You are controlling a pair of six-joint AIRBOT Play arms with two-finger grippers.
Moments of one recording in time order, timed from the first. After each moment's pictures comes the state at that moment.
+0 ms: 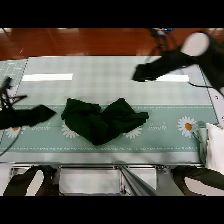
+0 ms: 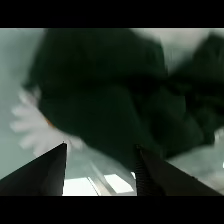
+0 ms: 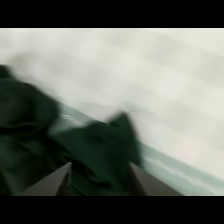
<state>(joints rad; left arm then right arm) 0.22 -0.66 0.60 0.95 -1.27 -1.42 0.19 -1.29 1.36 -1.13 1.21 1.50</state>
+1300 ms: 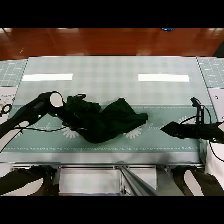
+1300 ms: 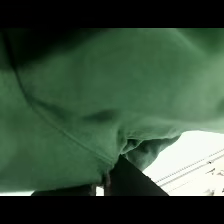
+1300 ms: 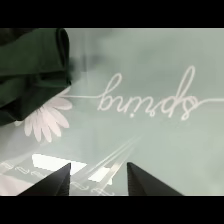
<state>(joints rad) -0.36 -1.29 0.81 1.13 -1.21 -1.50 -0.28 -0.73 0.41 -0.93 1.22 1.24</state>
